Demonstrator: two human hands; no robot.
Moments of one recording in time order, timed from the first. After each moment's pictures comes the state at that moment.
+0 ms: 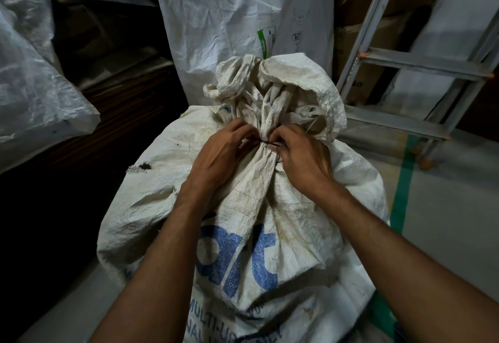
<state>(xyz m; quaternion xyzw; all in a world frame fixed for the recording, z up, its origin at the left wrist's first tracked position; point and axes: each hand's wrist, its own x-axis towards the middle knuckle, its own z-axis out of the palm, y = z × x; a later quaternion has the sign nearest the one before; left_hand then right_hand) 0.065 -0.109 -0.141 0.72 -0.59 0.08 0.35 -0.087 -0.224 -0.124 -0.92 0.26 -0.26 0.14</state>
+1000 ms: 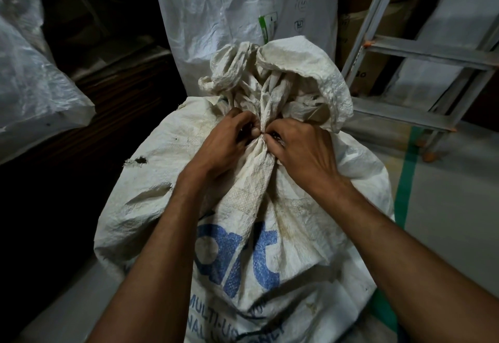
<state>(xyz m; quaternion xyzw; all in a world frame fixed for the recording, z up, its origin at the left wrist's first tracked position) 0.074 -0.117 -0.139 0.72 -0.56 -0.06 0.41 -0.083 -0.216 -0.115 -0.94 0.19 -0.29 0.02</state>
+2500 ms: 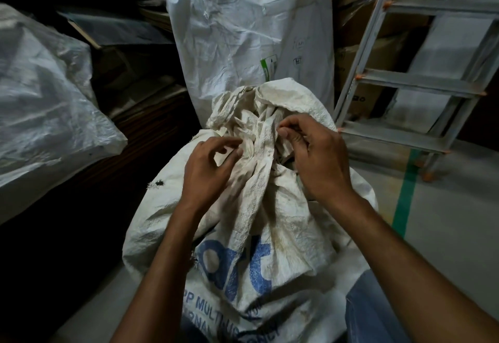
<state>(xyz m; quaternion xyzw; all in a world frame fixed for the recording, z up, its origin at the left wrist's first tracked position) 0.028 -0.054 -0.074 0.75 -0.40 0.02 0.52 -0.122 -0.194 -0.026 -0.85 0.18 -0.44 0.22</state>
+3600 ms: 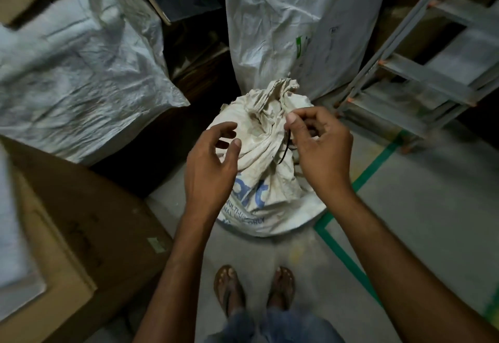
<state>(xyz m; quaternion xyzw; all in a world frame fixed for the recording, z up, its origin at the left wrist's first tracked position) -0.075 0.058 0.254 0.84 -0.16 -0.06 0.51 -0.152 -0.103 0.282 -0.75 0.31 -0.27 0.51</state>
